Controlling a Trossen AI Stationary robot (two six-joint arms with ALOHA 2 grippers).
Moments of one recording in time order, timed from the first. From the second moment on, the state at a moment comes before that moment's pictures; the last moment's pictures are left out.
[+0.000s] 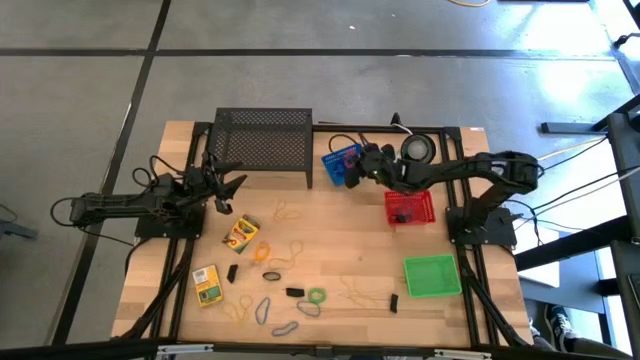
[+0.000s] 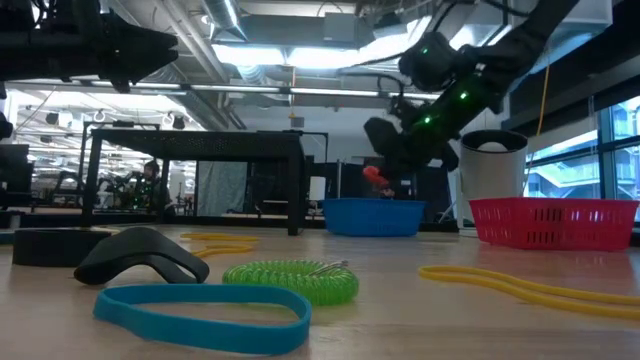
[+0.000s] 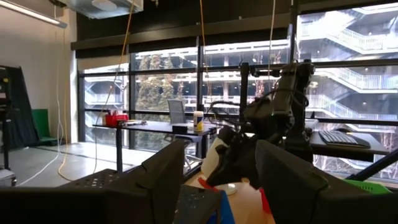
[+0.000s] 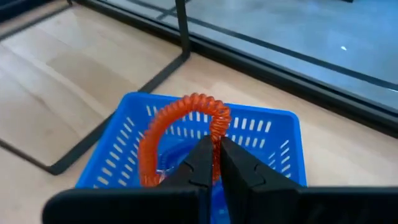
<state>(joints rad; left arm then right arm) 0.09 0.08 0.01 0.39 -0.32 0.07 -0.25 1.62 0.74 0.22 0.51 0.44</state>
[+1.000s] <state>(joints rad) 0.09 0.08 0.01 0.40 -0.32 -0.01 -0.26 1.69 0.80 0.18 0.44 0.37</state>
